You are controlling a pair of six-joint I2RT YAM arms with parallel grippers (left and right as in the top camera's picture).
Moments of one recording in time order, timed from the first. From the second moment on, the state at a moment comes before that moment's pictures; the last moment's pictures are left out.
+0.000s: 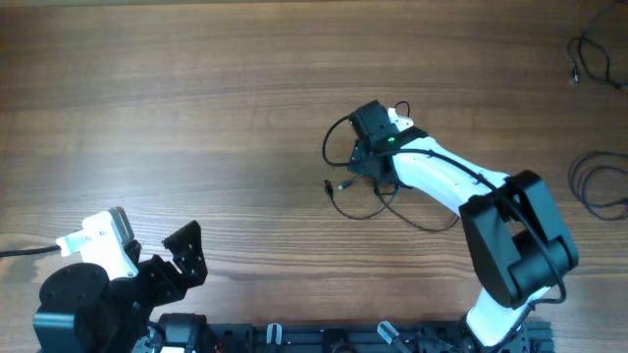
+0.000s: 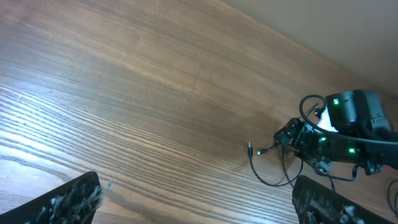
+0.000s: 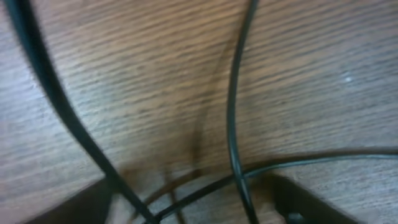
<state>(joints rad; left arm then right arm) -0.07 0.51 1.14 -1.28 0.03 -0.46 0.49 1.89 1.10 -0.53 0.21 0.77</state>
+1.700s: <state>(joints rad) -0.07 0.51 1.14 -1.28 0.03 -0.46 -0.10 2.03 1.37 0.13 0.28 -0.64</state>
